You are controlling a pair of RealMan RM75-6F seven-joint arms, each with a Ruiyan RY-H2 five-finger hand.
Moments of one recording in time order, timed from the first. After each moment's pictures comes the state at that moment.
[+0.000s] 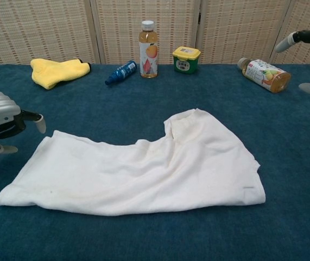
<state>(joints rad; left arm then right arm) -0.61 -1.51 0.09 -0.84 1.78 1.17 -0.18 0.48 -1.31 0.09 -1.50 -1.47 1.32 -0.26</state>
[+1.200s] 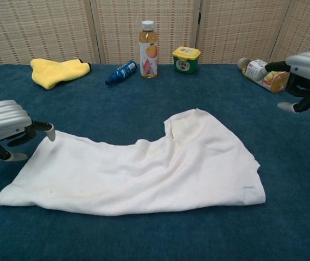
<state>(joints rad) -0.62 -1.62 0.15 -0.68 1.80 1.26 -0.19 0.59 -1.37 0.16 -1.42 -1.27 0.98 -0.32</state>
